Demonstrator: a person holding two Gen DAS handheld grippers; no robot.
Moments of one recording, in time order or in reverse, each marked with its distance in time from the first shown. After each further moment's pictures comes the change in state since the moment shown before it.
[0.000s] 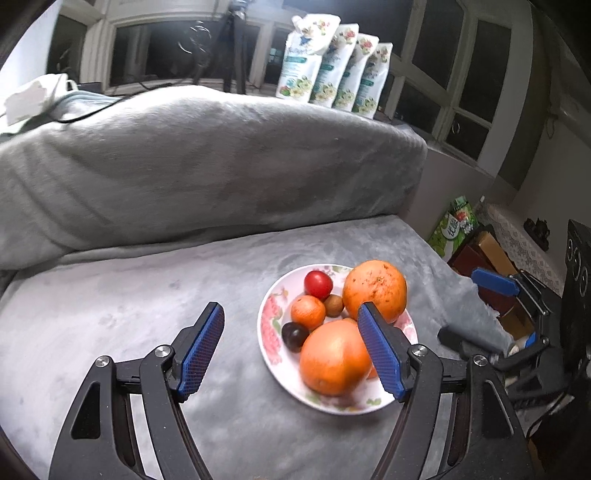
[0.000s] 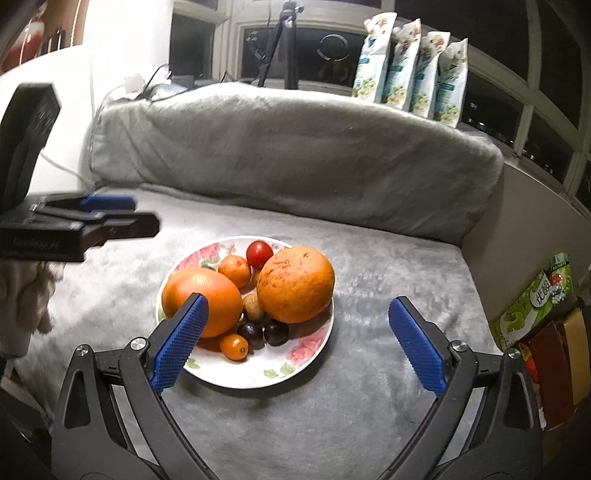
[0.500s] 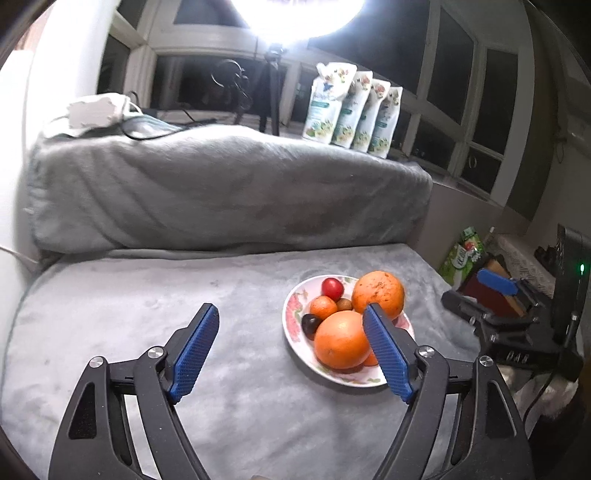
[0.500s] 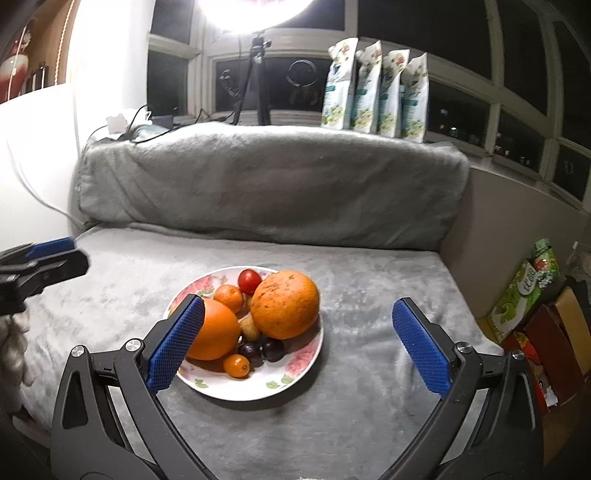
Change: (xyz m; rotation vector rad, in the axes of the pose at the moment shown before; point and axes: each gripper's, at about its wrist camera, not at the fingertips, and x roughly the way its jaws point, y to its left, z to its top) left arm -0.060 -0.003 -0.031 -0.046 -0.159 0.100; right arm -0.026 0.000 -0.003 0.098 -0.116 -0.082
